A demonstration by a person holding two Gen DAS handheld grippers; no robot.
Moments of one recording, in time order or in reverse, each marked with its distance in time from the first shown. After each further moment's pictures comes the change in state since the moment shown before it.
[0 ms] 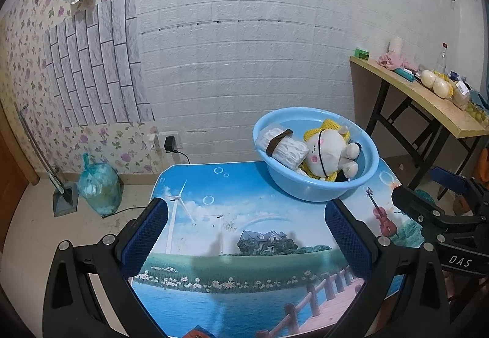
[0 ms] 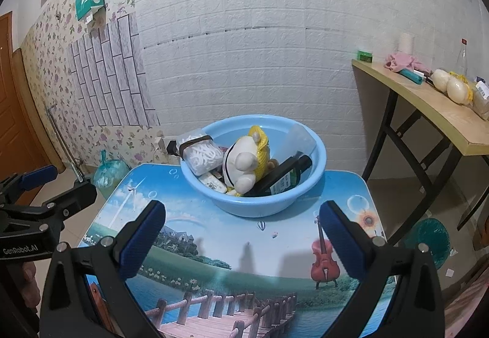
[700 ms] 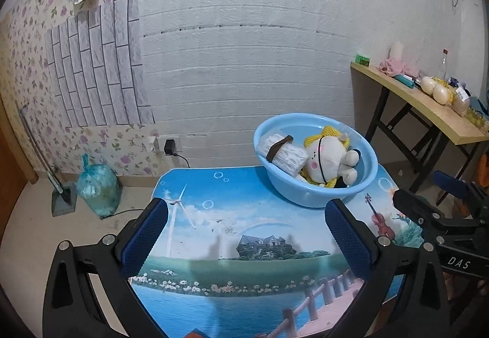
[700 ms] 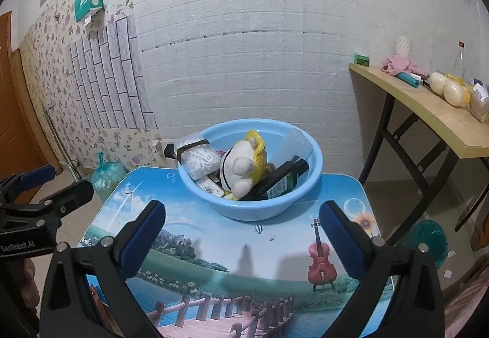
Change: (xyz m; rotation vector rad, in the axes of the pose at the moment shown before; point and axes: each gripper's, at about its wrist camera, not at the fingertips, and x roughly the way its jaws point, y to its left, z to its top) left arm -0.002 0.000 0.003 -0.009 -0.021 0.000; right arm -0.003 -0.001 0.002 0.004 -0.014 -0.013
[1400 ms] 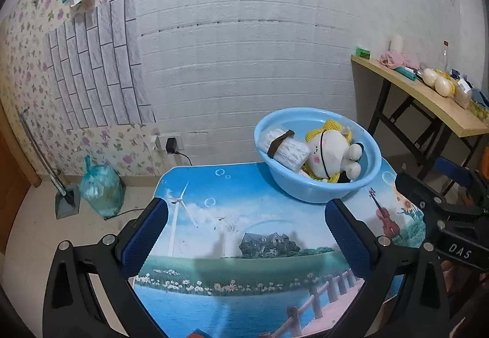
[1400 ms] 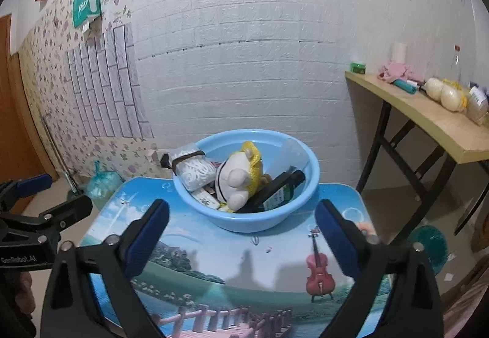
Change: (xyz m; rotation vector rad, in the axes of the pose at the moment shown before) left arm 0.004 -0.002 0.000 0.018 0.017 0.013; right arm 0.003 0.003 0.002 -0.011 -0.053 -0.030
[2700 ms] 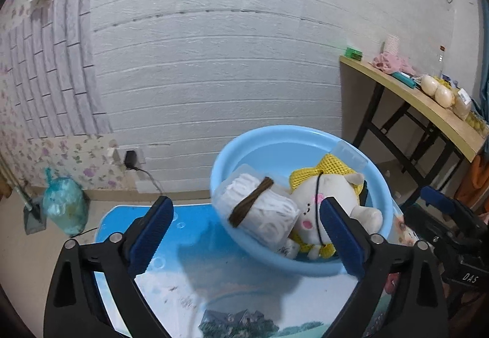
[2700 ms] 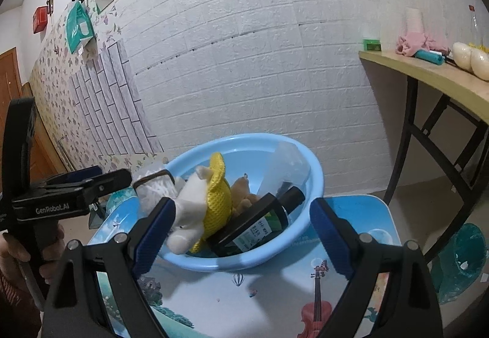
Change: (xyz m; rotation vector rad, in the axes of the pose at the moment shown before) left arm 0.120 -0.029 0.056 -0.001 0.004 -0.123; right arm 0.089 -0.076 0.007 0.114 -0.024 0.171
